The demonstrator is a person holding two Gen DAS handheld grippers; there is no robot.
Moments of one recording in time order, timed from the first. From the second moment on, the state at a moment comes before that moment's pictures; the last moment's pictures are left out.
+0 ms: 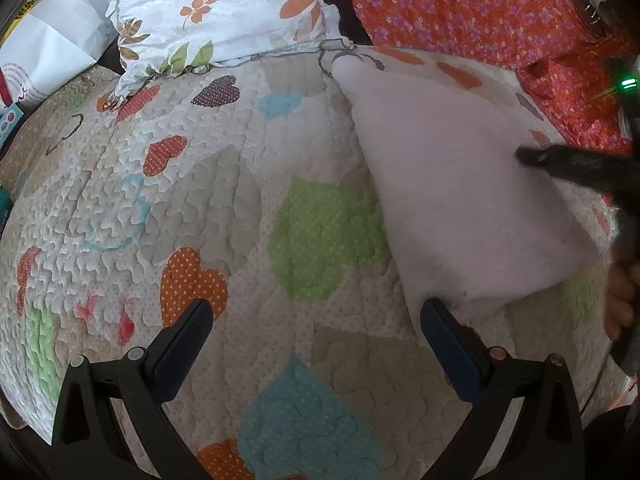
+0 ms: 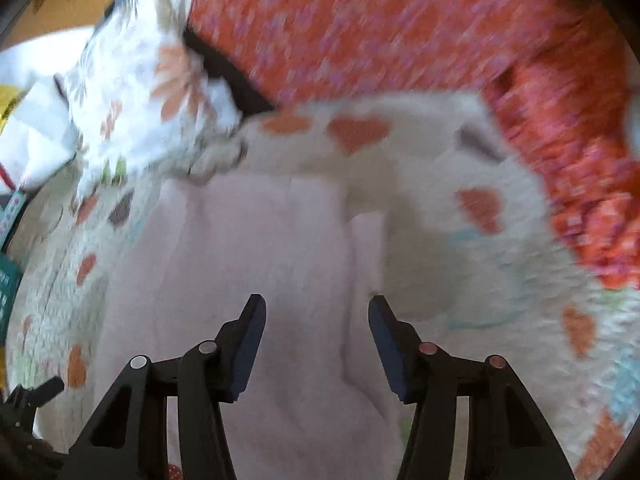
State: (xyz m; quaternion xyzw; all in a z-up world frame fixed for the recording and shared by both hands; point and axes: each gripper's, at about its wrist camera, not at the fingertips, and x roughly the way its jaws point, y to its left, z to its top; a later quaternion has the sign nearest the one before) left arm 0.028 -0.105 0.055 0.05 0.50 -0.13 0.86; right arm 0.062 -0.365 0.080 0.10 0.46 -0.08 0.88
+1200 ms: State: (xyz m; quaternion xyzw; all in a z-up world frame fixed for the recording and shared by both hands) left arm -0.034 -0.075 0.127 0.01 0.37 -0.11 0.92; right arm -0.082 -0.339 0.116 0.14 0.41 -0.16 0.89
